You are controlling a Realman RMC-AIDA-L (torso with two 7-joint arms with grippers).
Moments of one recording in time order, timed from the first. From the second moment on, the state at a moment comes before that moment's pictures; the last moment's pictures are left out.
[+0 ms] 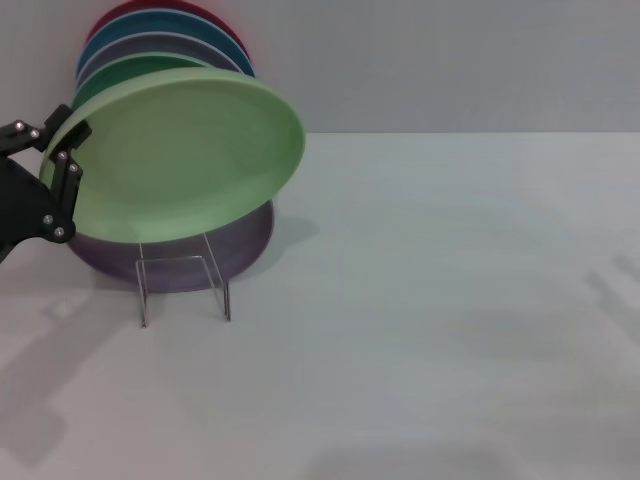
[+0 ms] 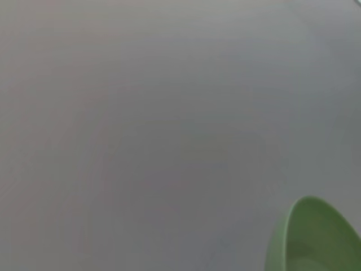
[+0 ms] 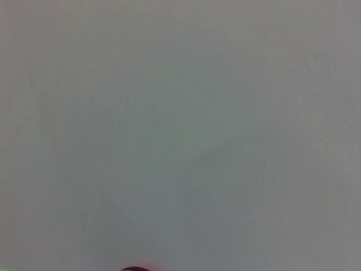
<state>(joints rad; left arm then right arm) -0.46 -1.92 -1.00 -0.08 2.89 1.75 0.03 0.10 2.08 2.48 0.70 -1.29 1.61 -1.83</state>
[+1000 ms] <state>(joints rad) -0.45 -1.97 -1.01 -0.04 2.89 1.60 0.17 0.10 2.08 2.48 0.70 -1.30 1.65 -1.83</state>
